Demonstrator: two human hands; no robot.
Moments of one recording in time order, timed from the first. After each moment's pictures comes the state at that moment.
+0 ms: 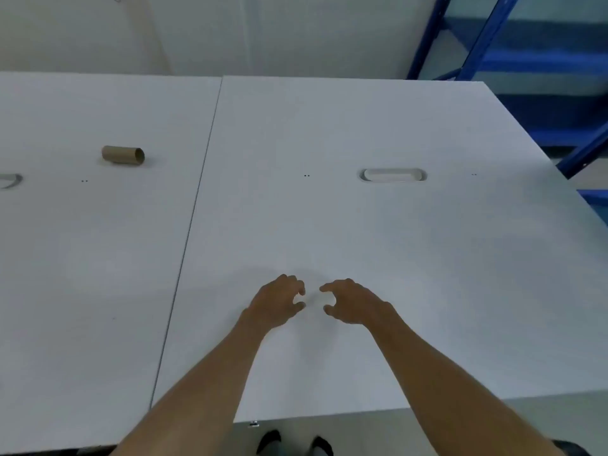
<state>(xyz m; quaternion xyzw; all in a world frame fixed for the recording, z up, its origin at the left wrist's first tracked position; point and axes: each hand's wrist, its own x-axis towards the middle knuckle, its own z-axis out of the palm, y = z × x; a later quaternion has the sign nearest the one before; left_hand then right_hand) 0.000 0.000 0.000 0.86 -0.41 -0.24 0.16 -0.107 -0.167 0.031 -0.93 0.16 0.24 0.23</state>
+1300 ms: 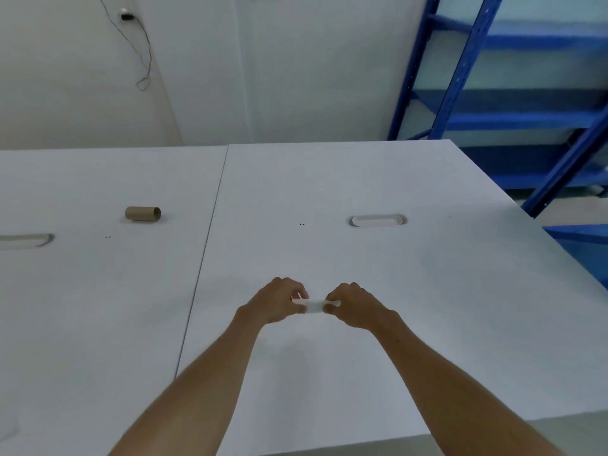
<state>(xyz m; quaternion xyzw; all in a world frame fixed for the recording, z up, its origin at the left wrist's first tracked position) 0.020 -0.010 0.114 0.84 -0.40 -0.28 0.25 -0.108 -0.179 0.122 -0.94 0.17 0.13 0.27</state>
